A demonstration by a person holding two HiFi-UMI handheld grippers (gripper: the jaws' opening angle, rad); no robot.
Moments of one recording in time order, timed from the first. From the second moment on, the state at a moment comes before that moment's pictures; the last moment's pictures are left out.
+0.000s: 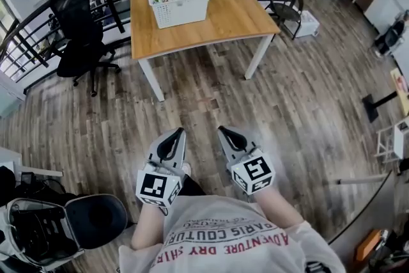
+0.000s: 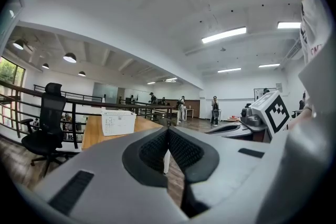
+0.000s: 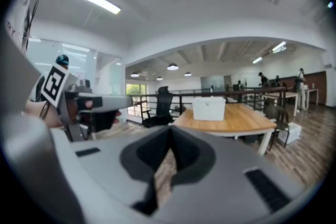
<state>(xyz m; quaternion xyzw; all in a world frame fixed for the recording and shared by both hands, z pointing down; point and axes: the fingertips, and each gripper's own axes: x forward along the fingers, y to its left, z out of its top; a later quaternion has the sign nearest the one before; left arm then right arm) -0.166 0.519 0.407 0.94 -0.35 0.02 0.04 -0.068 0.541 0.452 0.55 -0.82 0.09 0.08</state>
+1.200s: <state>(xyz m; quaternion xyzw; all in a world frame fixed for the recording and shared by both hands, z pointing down) -0.222 0.181 0.415 0.91 -0.41 0.02 0.06 -0.074 0.186 0.460 0.55 -0.82 0.11 0.08</state>
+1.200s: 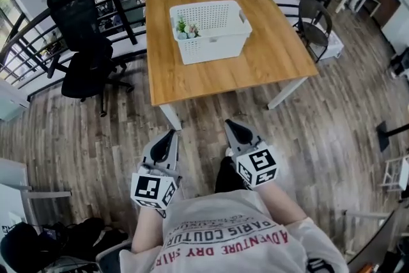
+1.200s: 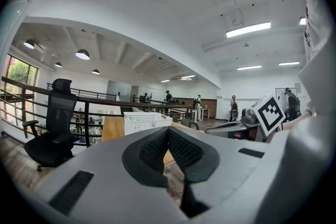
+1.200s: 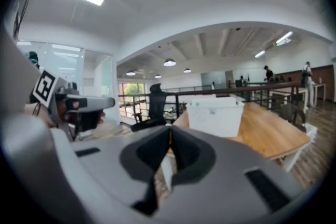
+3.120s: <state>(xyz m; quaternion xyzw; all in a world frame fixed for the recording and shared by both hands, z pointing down) -0.156 -0.308 0.438 0.87 -0.49 0.03 0.08 0.007 -0.340 0.572 0.38 -0.81 0.30 0.34</state>
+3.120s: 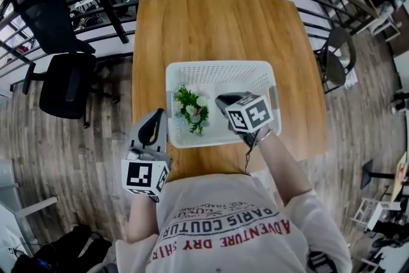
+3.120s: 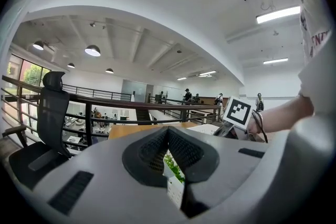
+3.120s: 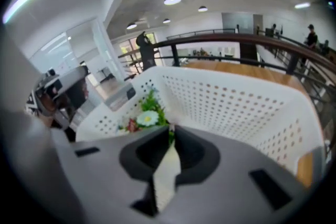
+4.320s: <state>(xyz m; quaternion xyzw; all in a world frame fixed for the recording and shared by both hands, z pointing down) -0.184 -0.343 0.498 0.84 -0.51 0.04 0.14 -0.029 -0.364 0.700 0.33 -0.73 0.44 0.41</state>
